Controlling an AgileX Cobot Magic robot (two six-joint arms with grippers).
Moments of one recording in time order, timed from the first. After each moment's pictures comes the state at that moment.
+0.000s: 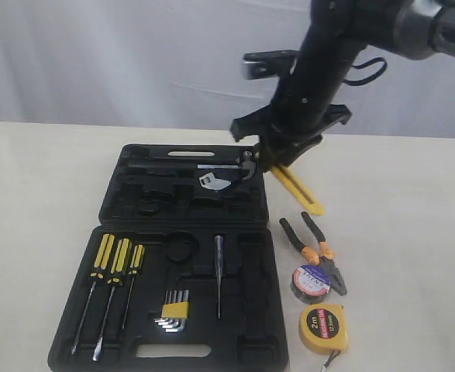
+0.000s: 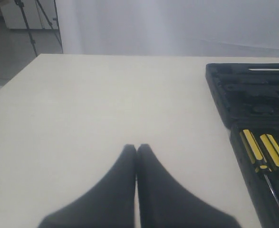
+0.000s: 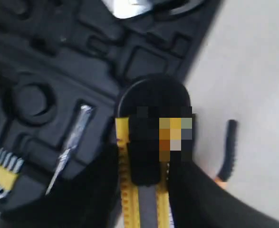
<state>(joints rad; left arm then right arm) 0.07 0.00 0.00 0.01 0.35 0.01 0.01 2.07 -1.89 0.11 1.21 -0.05</state>
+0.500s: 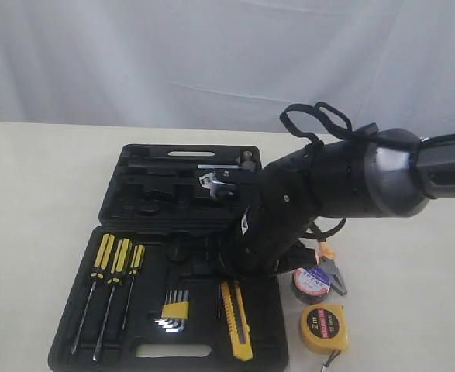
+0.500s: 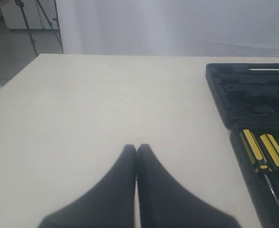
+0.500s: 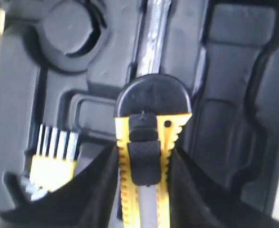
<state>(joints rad) 0.07 0.00 0.00 0.01 0.35 0.01 0.30 1.89 -1.13 0.03 0.51 0.58</state>
